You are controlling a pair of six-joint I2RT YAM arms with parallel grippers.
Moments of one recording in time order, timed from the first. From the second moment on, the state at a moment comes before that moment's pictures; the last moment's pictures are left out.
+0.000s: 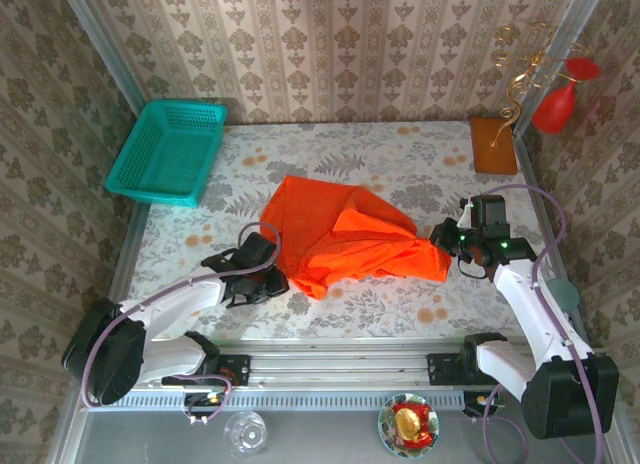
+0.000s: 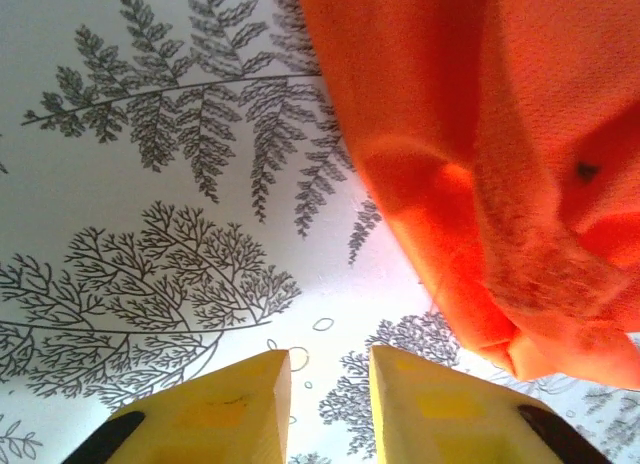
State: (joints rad) left arm -0.69 1.18 0.56 -0.52 0.16 -0.93; right arm 0.02 1.01 0.73 -0.59 -0.30 0.58
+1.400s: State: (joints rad) left arm -0.70 1.27 0.62 -0.46 0.17 -1.04; right arm 0.02 1.00 0.72 -0.59 -0.29 0.58
